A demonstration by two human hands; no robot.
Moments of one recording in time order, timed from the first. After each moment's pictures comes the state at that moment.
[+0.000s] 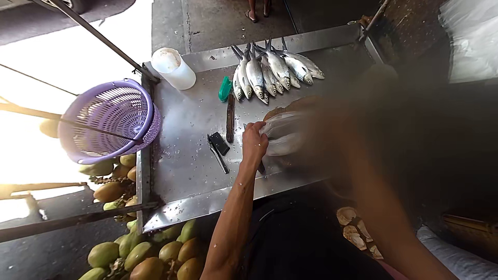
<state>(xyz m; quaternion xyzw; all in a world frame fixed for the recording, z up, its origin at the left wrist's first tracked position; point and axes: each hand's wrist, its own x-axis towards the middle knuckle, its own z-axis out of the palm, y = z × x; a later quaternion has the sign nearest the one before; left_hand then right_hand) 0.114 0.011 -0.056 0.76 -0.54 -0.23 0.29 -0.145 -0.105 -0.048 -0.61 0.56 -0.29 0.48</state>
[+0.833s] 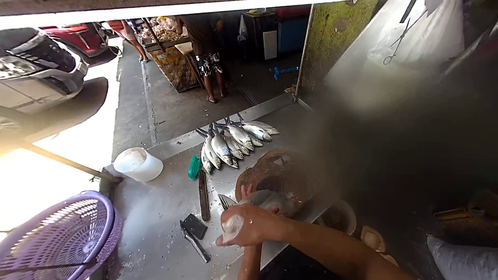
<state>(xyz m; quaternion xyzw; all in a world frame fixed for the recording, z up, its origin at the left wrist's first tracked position) 0.040 0.025 0.000 0.69 -0.42 -0.45 0.38 -0.011 0.016 0.036 -0.83 0.25 -0.17 0.47</state>
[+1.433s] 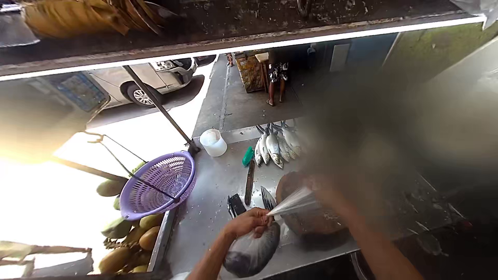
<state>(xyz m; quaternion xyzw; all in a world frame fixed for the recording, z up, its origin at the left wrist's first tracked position) 0.211 0.072 -0.038 0.39 -0.50 -0.73 0.25 -0.089 -0.070 -0.003 -0.78 0.43 -0.23 0.38</state>
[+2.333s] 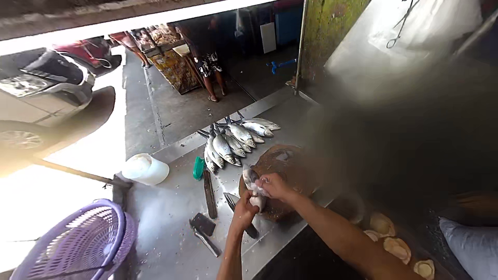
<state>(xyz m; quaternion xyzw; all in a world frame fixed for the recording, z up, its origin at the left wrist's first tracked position) 0.107 0.006 -0.096 0.55 -0.59 -0.45 0.37 -0.080 -0.059 -0.055 -0.60 0.45 -0.28 0.60</state>
